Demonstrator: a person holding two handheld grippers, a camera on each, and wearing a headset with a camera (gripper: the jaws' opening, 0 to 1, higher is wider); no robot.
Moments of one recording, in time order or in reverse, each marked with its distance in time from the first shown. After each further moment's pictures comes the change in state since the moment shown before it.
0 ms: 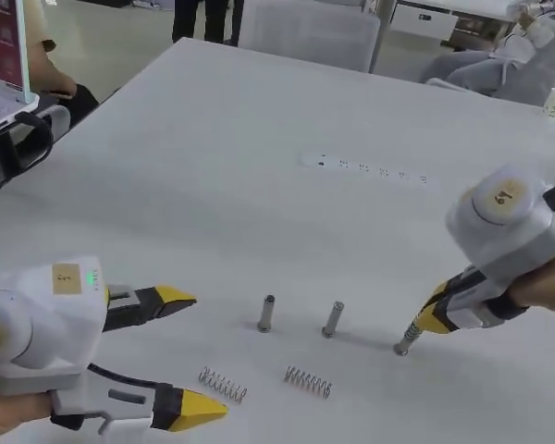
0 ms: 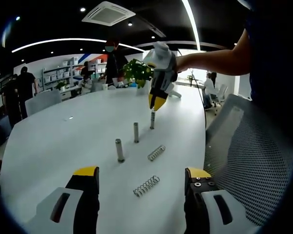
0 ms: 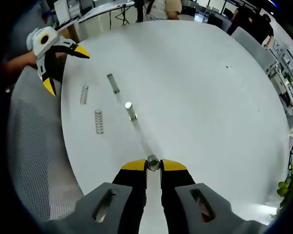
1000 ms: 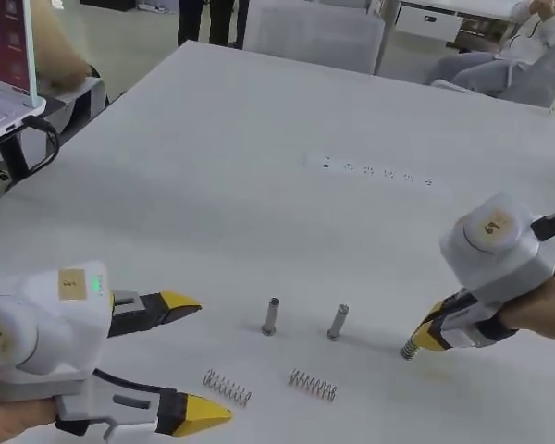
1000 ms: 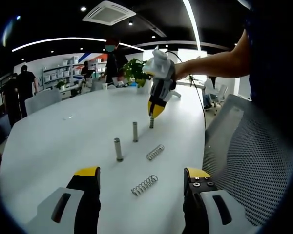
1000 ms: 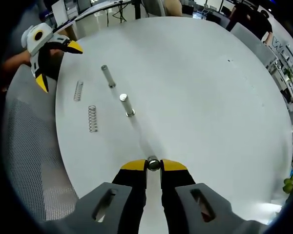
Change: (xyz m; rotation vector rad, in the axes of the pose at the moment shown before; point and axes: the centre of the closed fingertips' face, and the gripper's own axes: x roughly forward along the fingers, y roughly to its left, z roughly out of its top) left arm 0.000 0.000 -0.003 -0.007 0.005 -0.002; right arm 0.025 -0.004 -0.010 0.024 -0.001 0.004
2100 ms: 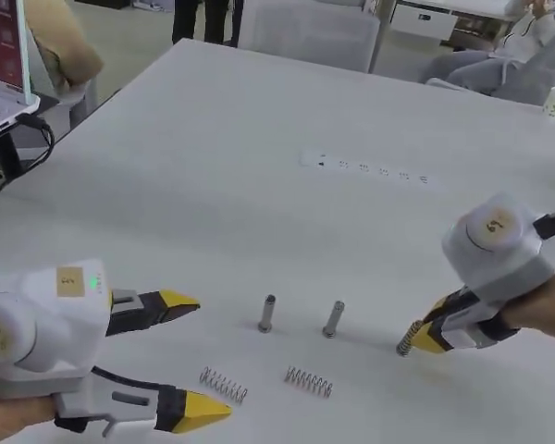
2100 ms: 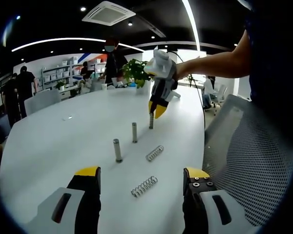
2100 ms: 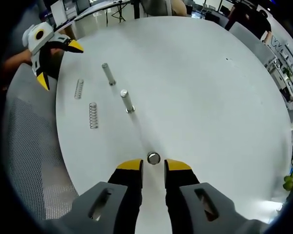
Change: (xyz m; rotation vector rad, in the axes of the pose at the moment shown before) left arm 0.001 -0.003 0.003 0.002 -0.005 -0.005; right arm -0.007 0.002 -0.007 0.006 0.002 -0.007
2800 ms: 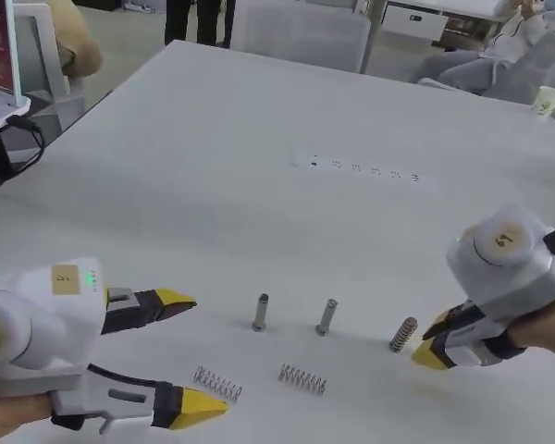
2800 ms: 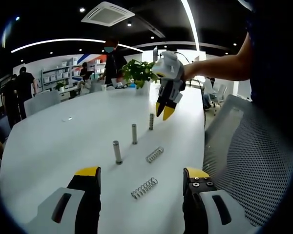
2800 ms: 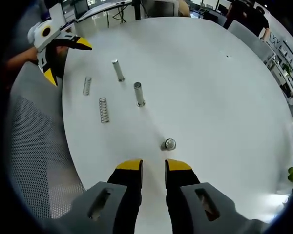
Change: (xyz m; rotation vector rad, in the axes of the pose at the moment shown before) left arm 0.002 0.002 0.002 0.006 -0.005 -0.001; right arm -0.008 0.021 -0.015 0.028 -0.015 0.015
